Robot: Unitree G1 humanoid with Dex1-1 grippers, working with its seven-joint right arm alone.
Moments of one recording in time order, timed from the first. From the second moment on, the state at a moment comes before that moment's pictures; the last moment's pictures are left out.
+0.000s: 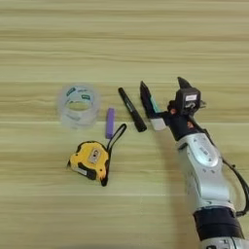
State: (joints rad) arm -0.08 -0.14 -0.11 0.12 0.16 -0.22 0.27
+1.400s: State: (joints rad) arm 0.30 -0.17 0.32 -0.15 0.10 -0.13 0.53
